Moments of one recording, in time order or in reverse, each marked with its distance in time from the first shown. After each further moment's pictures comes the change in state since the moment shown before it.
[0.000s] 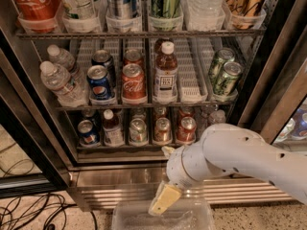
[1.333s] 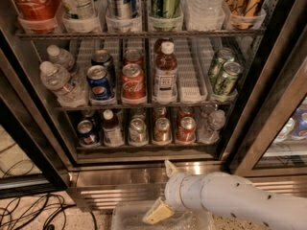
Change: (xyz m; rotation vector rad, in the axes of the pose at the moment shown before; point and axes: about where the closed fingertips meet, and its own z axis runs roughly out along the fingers) arm 0.040 0.004 0.064 0.182 -0.105 0.072
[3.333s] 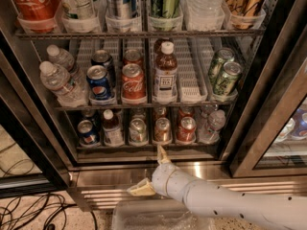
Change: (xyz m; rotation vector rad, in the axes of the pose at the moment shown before) arm -0.031 -0.061 0.071 0.233 -0.295 0.084
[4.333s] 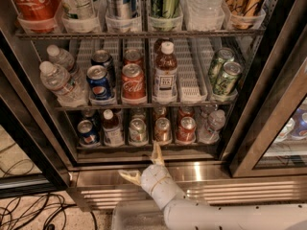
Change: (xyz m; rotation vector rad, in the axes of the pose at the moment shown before) arm -0.018 -0.017 0.032 0.314 -0.221 0.058
